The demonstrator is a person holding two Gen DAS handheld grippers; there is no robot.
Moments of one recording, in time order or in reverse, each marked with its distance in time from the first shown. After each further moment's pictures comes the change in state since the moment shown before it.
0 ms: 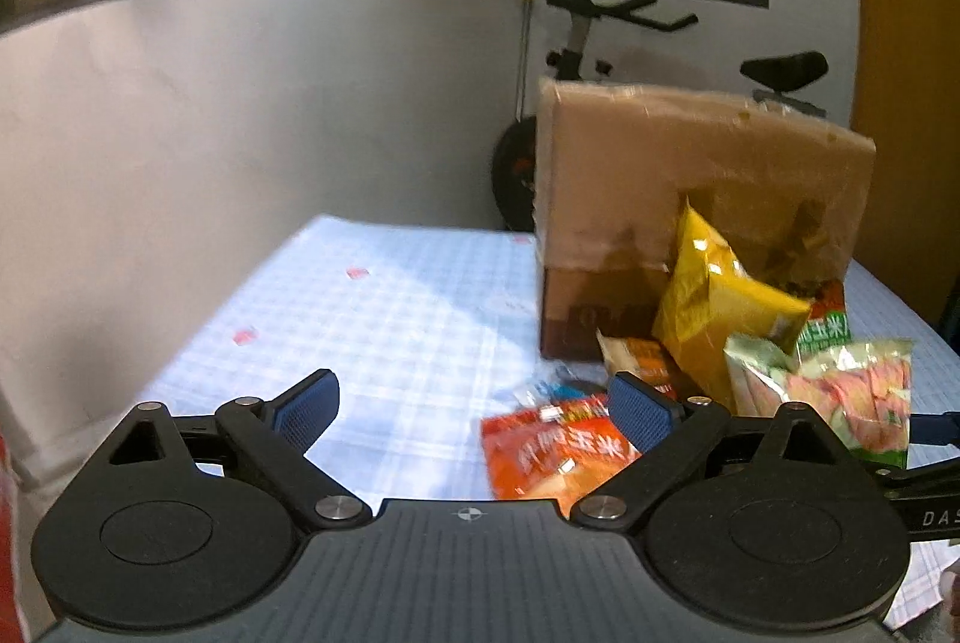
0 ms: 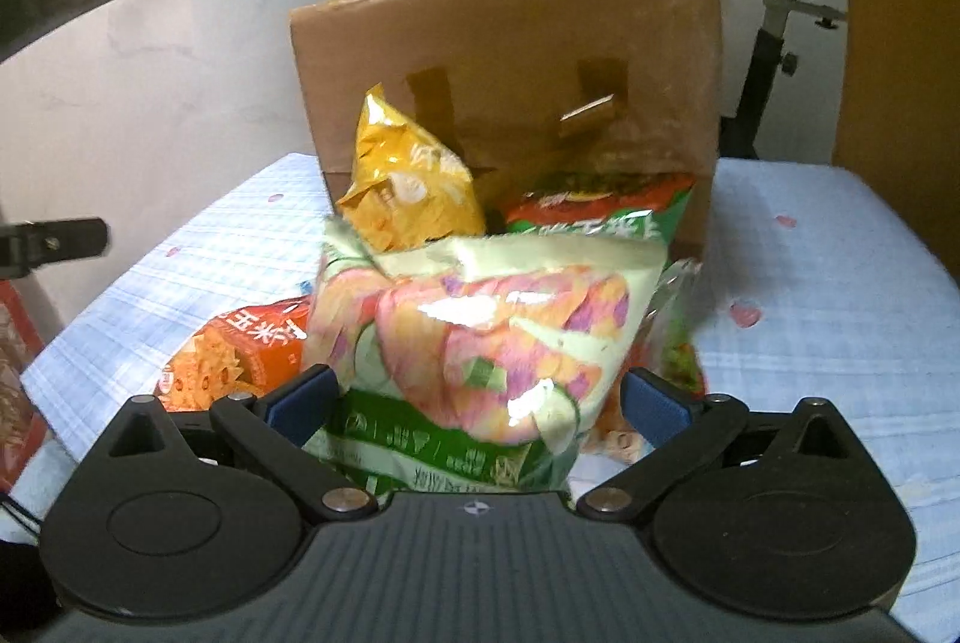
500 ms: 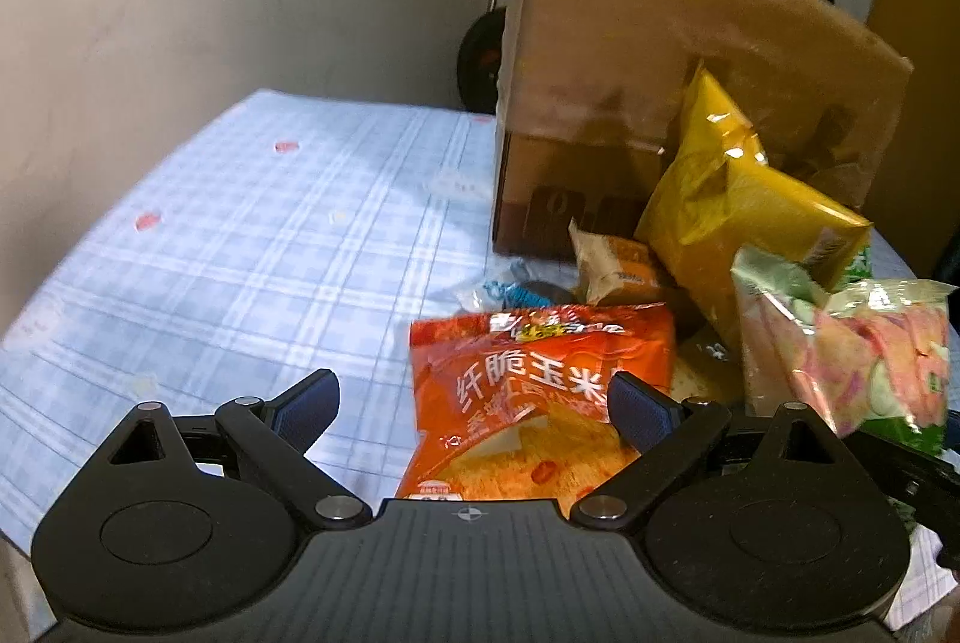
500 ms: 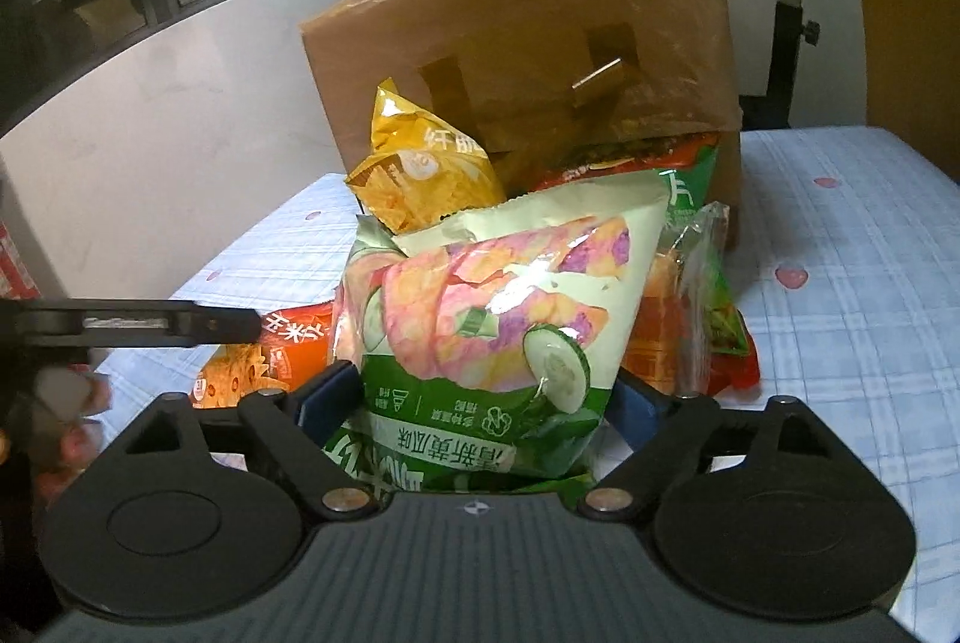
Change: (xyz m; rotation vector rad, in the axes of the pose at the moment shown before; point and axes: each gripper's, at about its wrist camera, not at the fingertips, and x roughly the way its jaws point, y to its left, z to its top) left arm 0.076 -0.011 -0.021 -0.092 0.216 -0.110; right arm 0.004 -0.013 -0.016 0.074 -0.041 0.109
